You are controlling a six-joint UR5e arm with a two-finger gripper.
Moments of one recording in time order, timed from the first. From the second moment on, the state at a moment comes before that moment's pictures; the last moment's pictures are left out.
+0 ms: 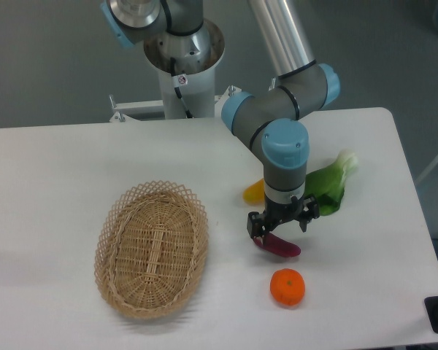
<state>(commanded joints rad) 2.52 -2.06 -1.77 -0.67 1.56 0.18</state>
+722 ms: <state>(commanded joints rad) 2.47 -2.12 -1.76 -0.62 1.65 0.13</state>
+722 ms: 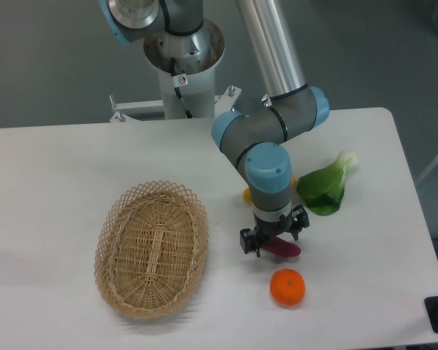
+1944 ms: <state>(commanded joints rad) 2.47 -2.11 -1.75 -0.62 1.68 0.15</state>
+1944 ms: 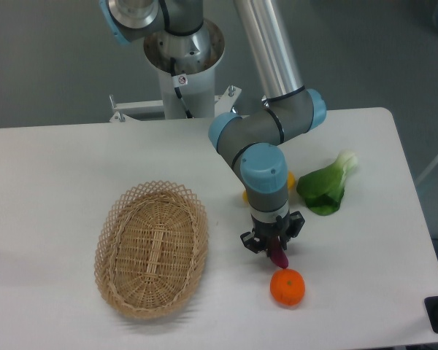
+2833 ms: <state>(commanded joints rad) 2.47 -1.95 -1.68 -0.67 1.69 0.39</state>
